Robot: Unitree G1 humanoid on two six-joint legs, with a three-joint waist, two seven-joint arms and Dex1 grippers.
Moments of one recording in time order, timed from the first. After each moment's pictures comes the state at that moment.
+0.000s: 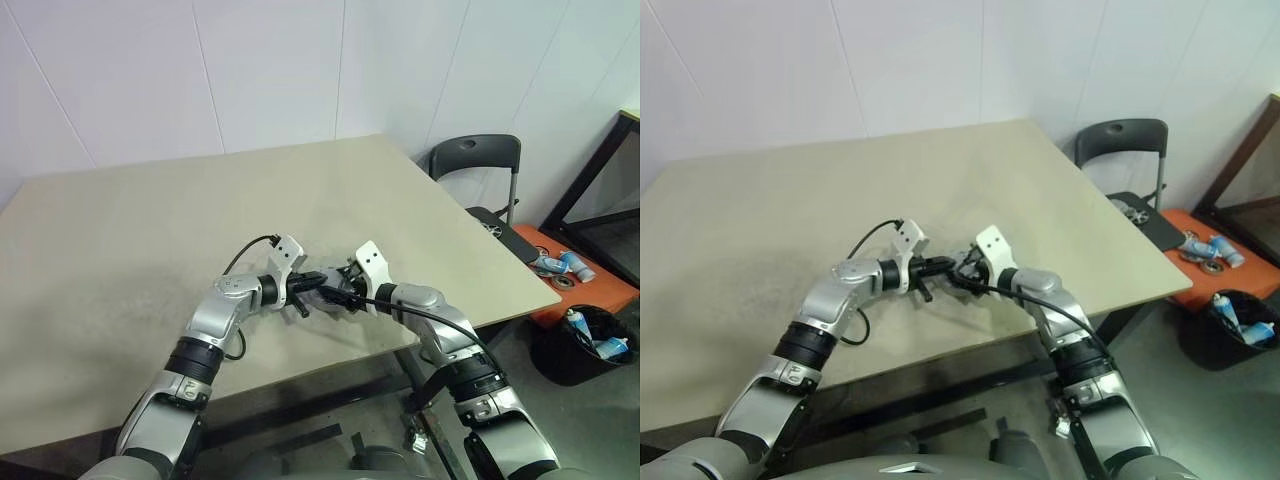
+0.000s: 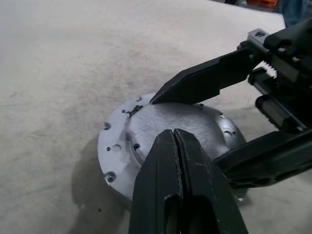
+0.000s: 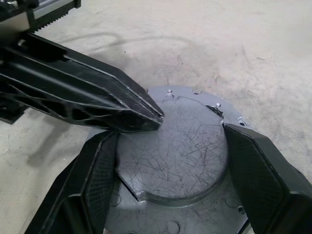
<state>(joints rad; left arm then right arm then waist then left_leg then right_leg) -0.52 0.25 -0.20 0.34 -0.18 0.40 -0.80 -0.43 -0.23 0.22 0.22 0.16 0.53 0.61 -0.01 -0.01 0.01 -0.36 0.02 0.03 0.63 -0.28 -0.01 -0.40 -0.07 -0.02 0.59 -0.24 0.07</state>
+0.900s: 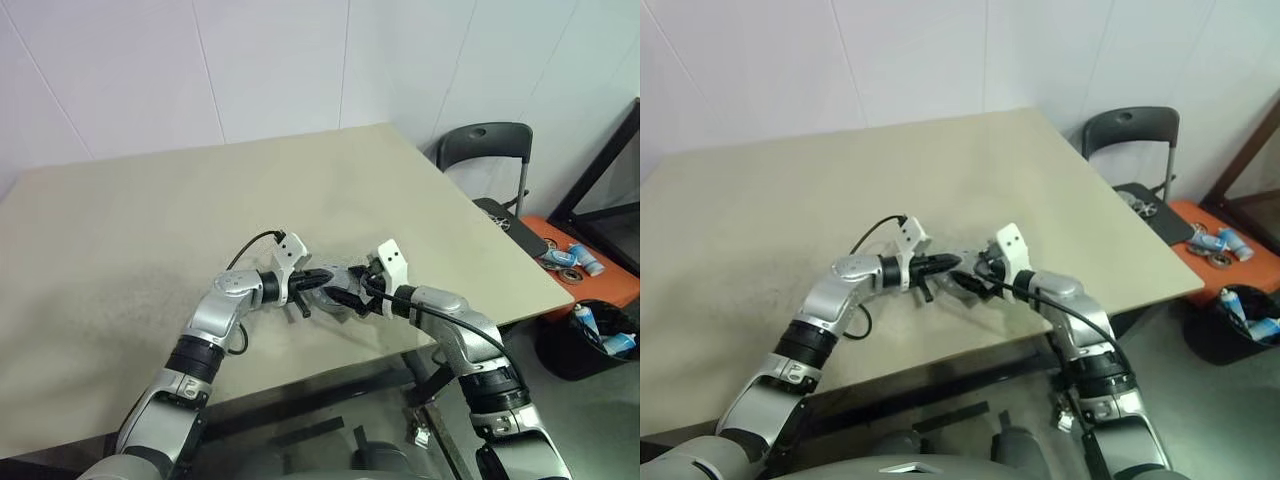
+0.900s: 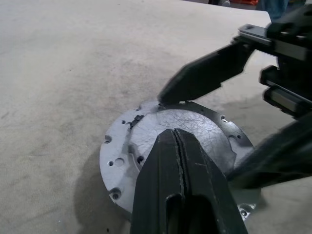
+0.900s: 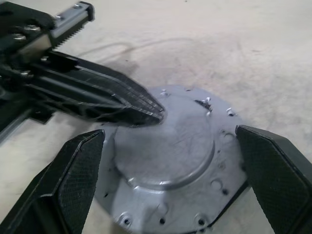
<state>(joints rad) -0.54 0.25 -0.20 0.35 -0.17 0.32 -0.87 -0.36 -0.28 0.12 0.02 0.28 0.66 0.68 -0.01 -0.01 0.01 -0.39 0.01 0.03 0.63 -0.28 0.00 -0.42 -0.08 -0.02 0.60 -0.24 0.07</state>
